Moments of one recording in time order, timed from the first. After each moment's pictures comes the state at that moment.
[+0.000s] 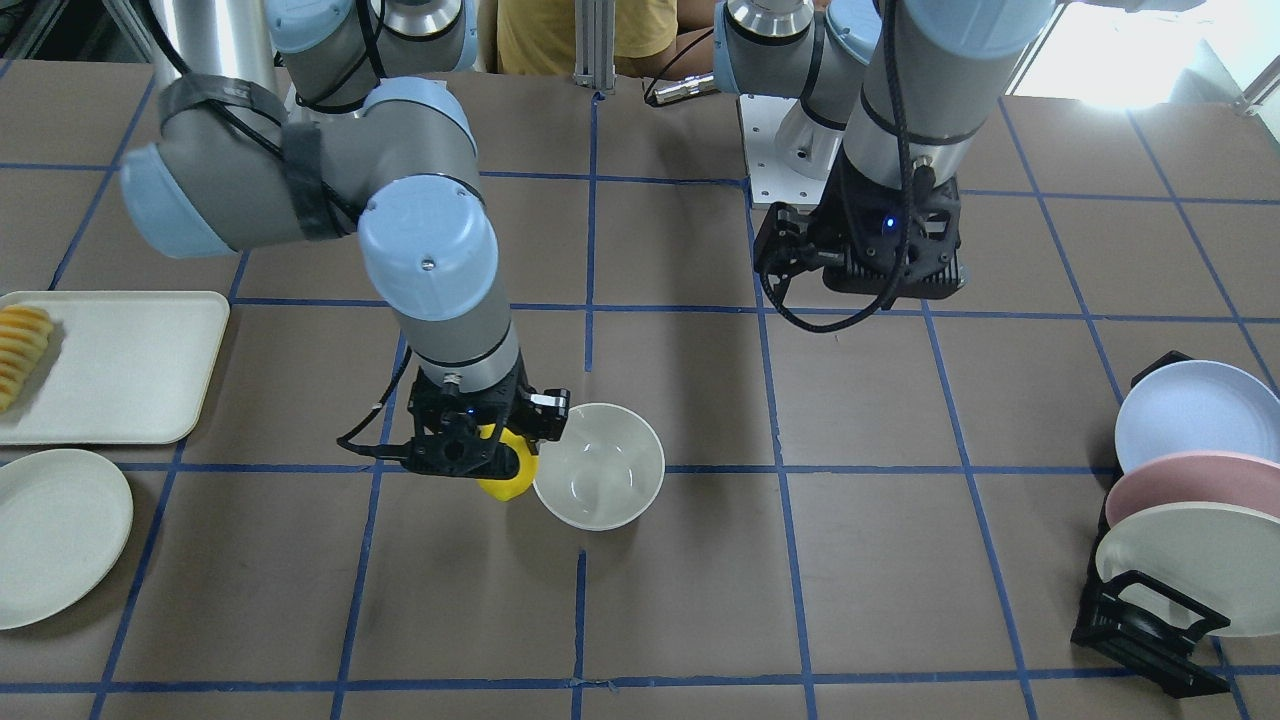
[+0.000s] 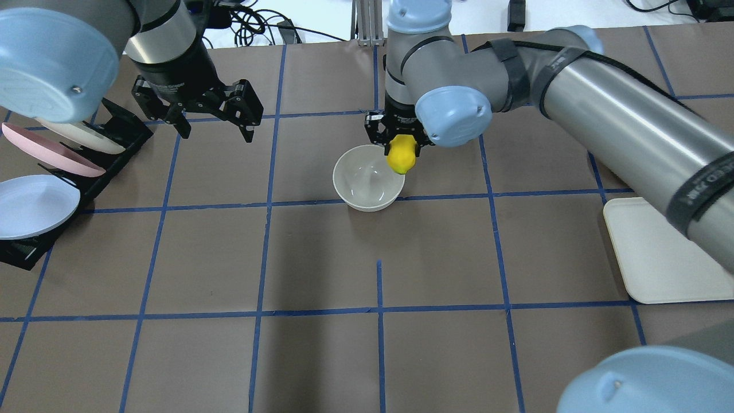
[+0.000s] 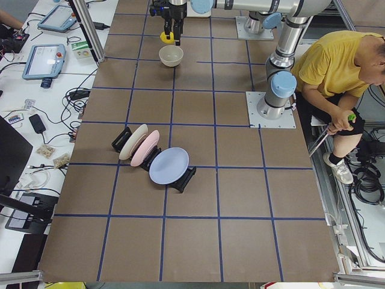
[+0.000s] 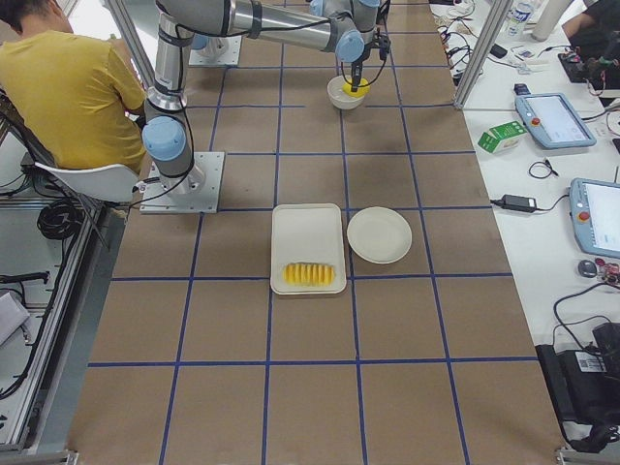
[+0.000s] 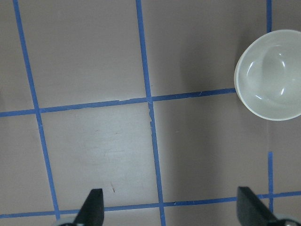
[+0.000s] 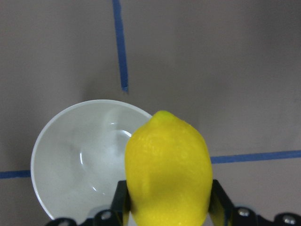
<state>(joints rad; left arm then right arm) -1.64 -1.62 -1.51 -1.58 1.61 0.04 1.88 -1.11 1.50 -1.99 -1.53 0.39</state>
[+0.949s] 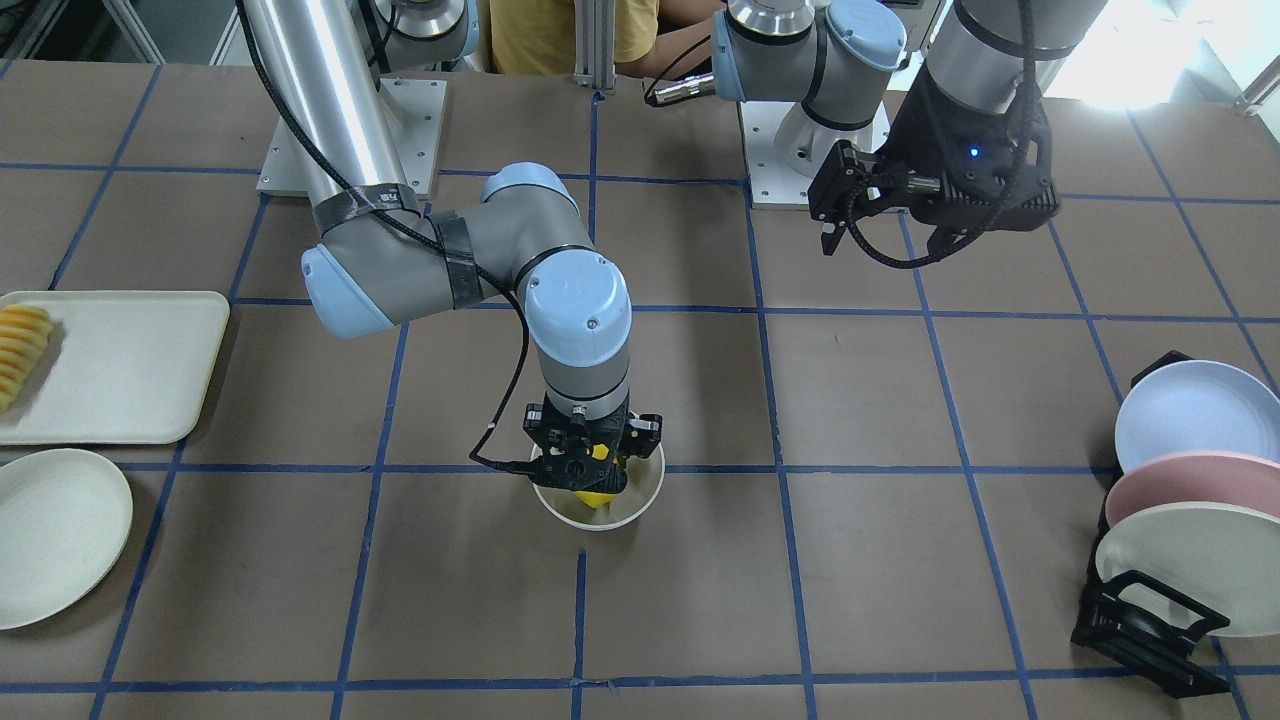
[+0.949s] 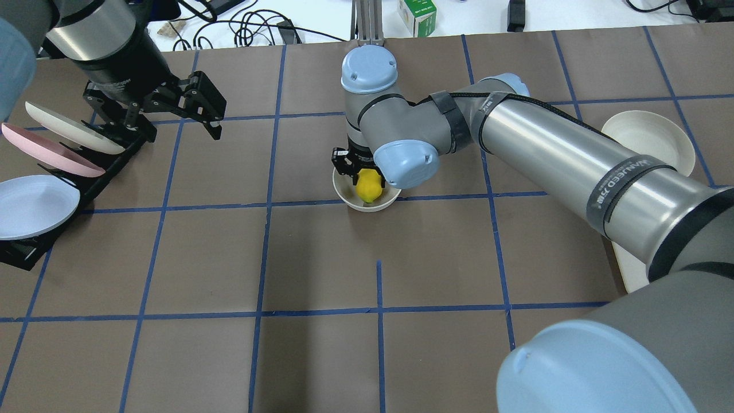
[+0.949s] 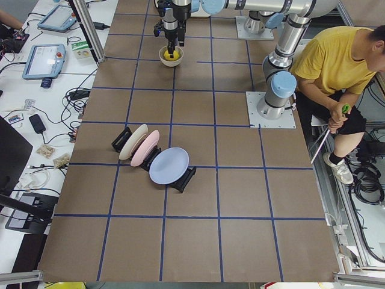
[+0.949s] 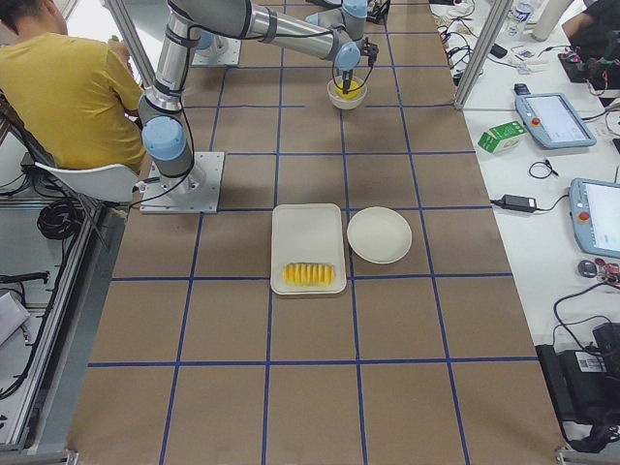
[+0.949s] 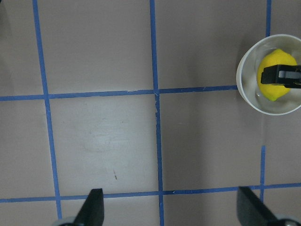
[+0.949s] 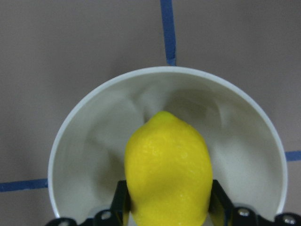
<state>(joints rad) -1.54 -1.56 -1.52 -1.63 1.55 0.06 1.95 -1.02 1.54 -2.10 -1.52 0.50</state>
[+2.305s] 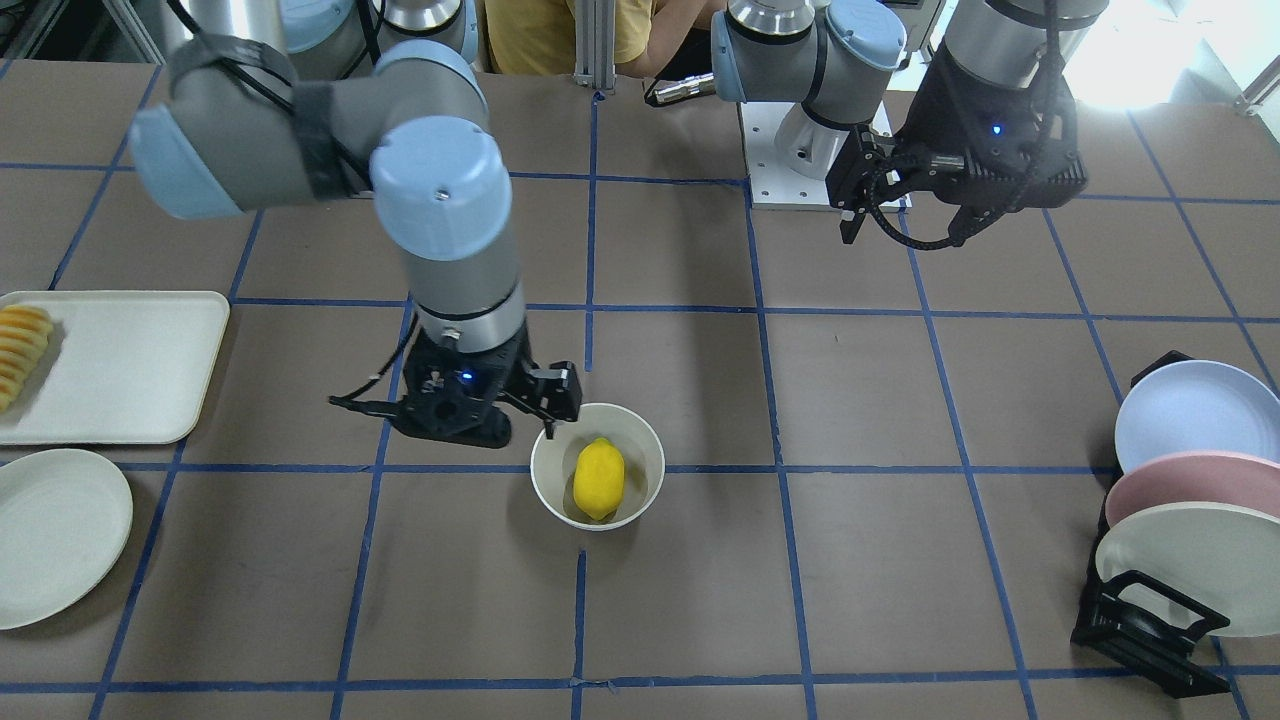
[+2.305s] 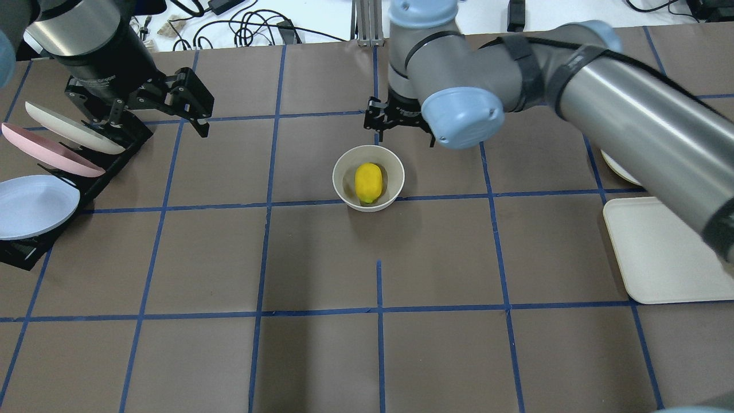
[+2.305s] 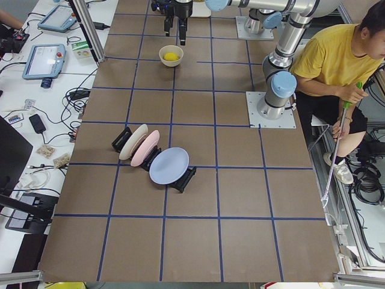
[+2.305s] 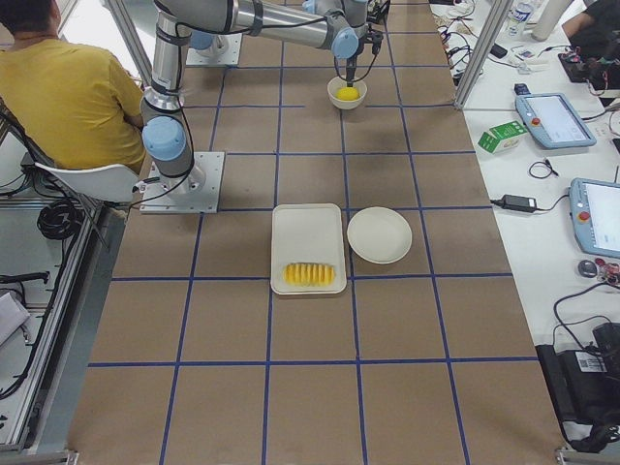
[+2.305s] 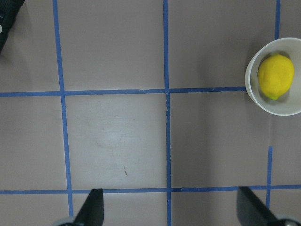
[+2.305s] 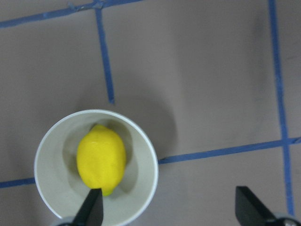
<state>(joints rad) -1.54 -1.55 -1.51 -1.64 1.58 0.05 1.81 -1.25 1.52 -1.92 -1.56 0.39</state>
